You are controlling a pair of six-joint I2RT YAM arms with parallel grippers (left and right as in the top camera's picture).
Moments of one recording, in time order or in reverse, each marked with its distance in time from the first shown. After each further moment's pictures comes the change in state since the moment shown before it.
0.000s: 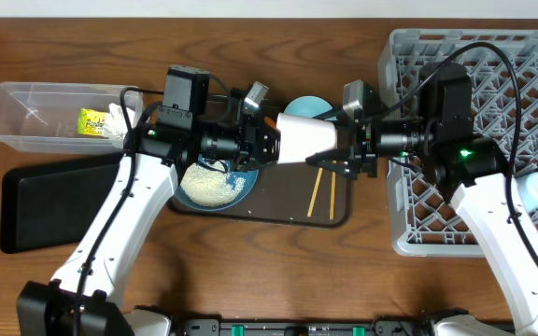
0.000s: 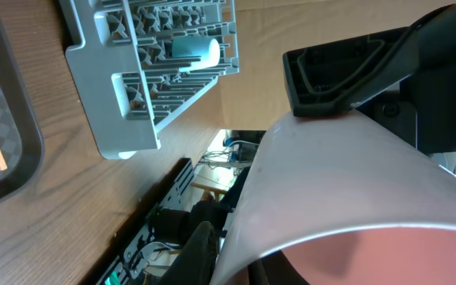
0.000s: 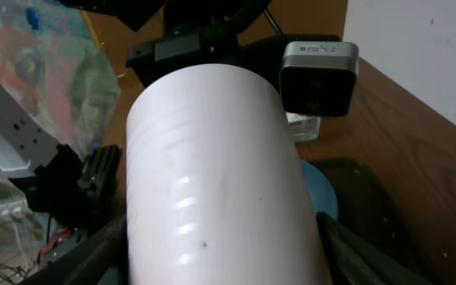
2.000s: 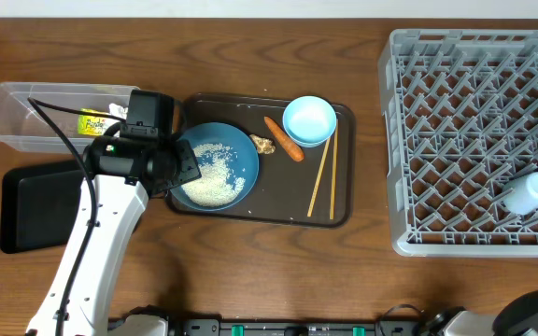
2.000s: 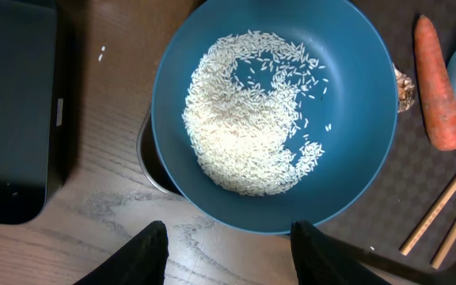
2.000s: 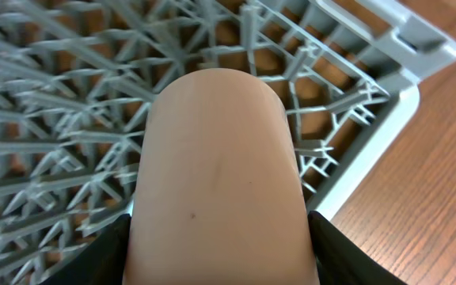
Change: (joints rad) left arm 0.125 -0.135 0.003 -0.502 -1.258 0.153; right arm -1.056 0.158 0.211 -0.518 1.170 0.584
